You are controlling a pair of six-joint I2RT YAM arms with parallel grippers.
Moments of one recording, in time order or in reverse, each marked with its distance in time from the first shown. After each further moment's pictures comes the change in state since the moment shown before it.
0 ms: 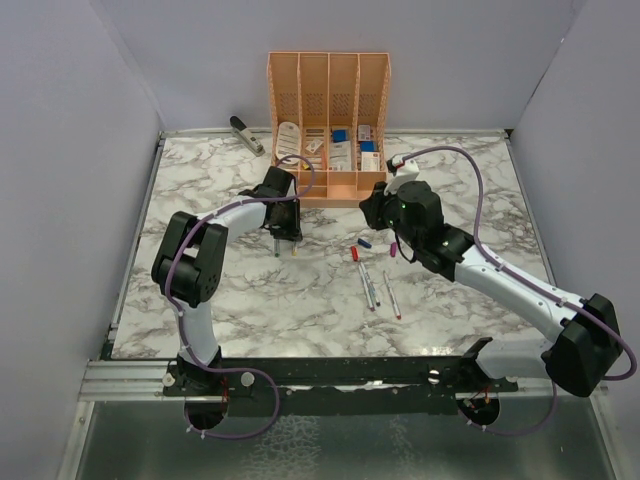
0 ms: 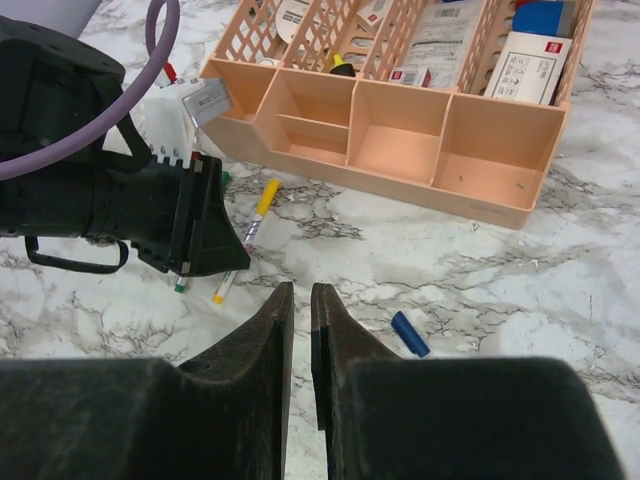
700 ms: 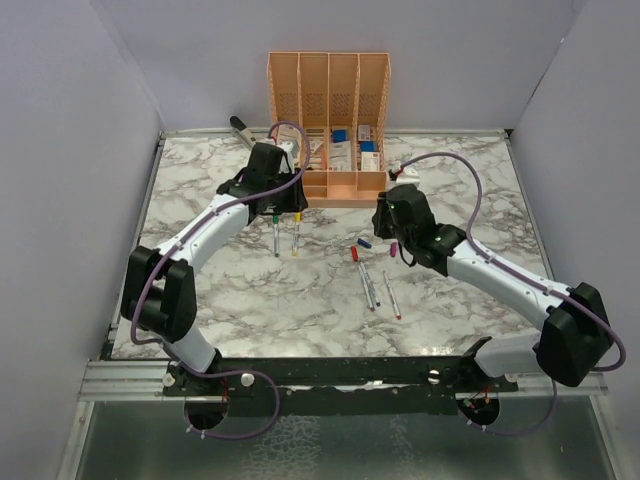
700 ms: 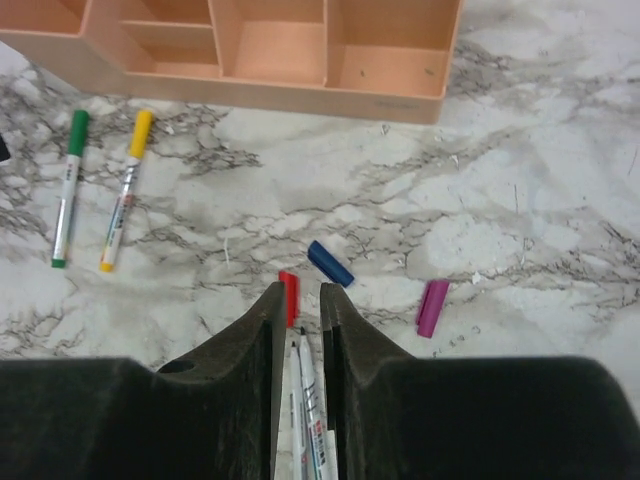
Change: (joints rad) left arm -0.014 -0.263 0.058 0.001 0.018 0.045; right arm -0.024 0.058 0.000 -0.157 0.123 0.074
